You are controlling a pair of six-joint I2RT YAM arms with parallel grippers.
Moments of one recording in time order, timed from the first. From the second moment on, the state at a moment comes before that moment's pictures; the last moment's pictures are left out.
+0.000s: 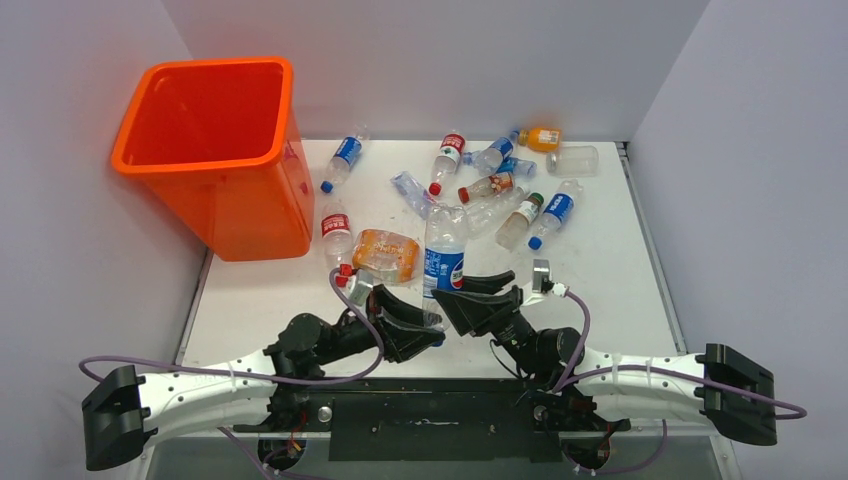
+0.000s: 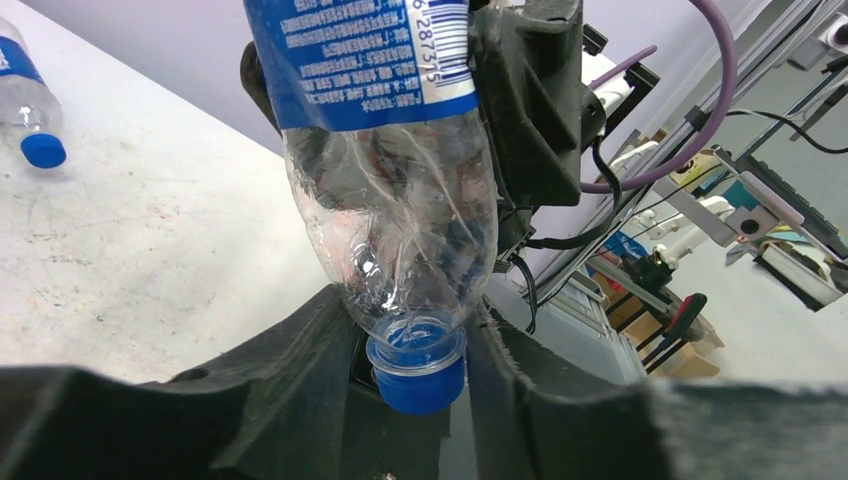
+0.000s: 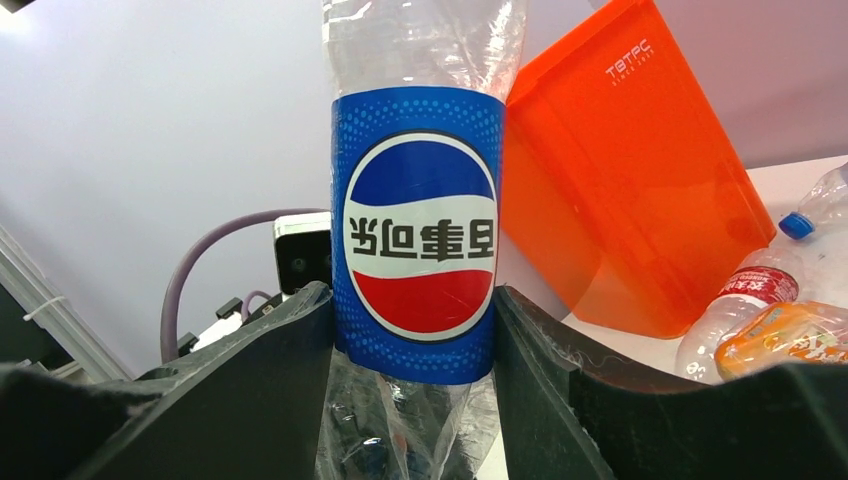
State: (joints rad) left arm -1.15 0.79 0.31 0.78 0.15 -0.65; right arm 1.24 0.94 0.27 1.25 0.32 0.60
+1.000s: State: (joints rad) left arm -1.16 0.55 0.74 -0.03 -0.05 -0.09; right arm 1.24 0.42 0.61 0.18 0.26 0.50
